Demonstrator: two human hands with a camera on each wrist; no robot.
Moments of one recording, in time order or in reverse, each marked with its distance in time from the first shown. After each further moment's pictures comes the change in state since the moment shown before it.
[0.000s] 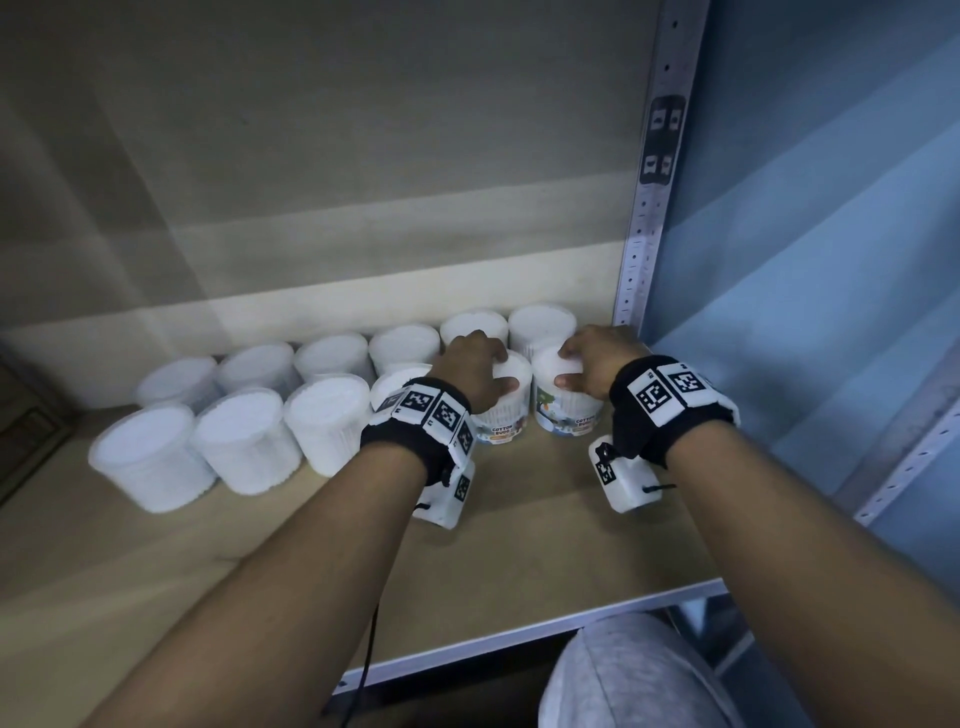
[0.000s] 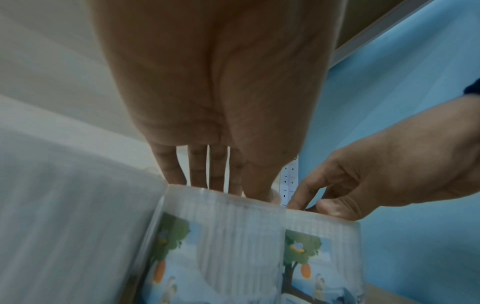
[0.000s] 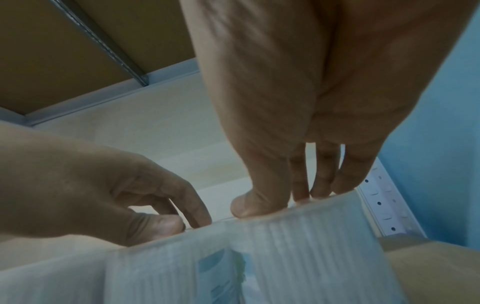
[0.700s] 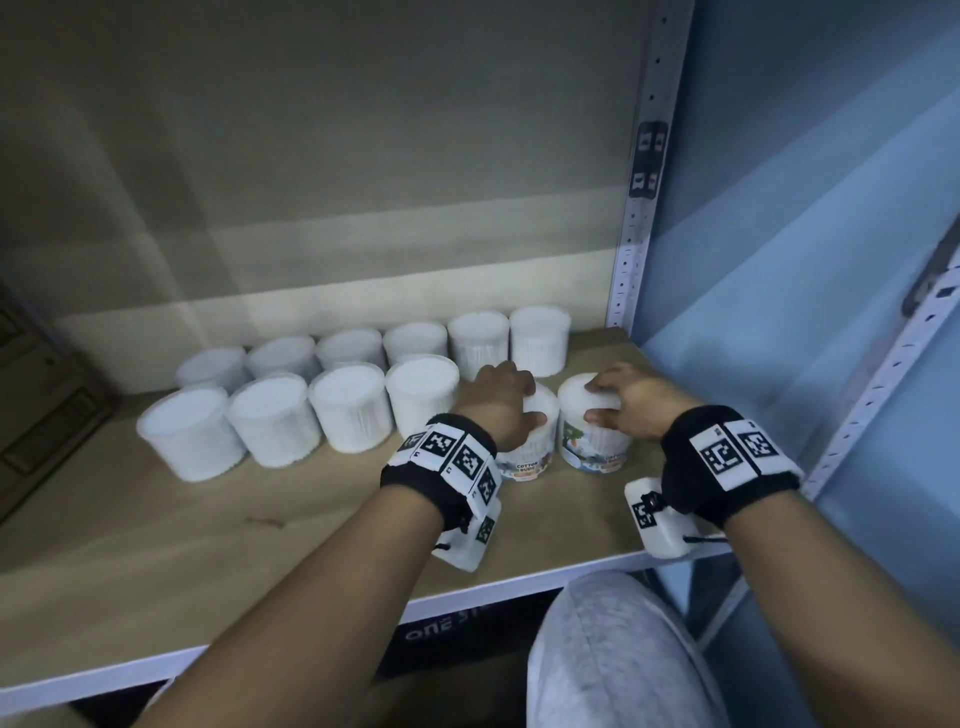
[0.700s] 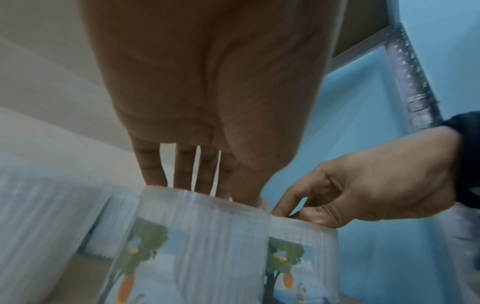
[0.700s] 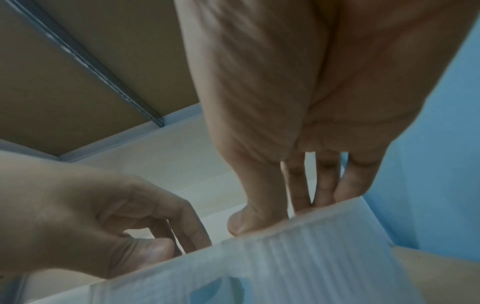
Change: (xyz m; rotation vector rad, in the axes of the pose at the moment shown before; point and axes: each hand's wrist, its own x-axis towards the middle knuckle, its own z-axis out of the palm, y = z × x) left_hand -0.080 0.045 0.002 0.099 -0.073 0.075; right_hand -0.087 0.022 0.009 0.133 -0.033 -0.022
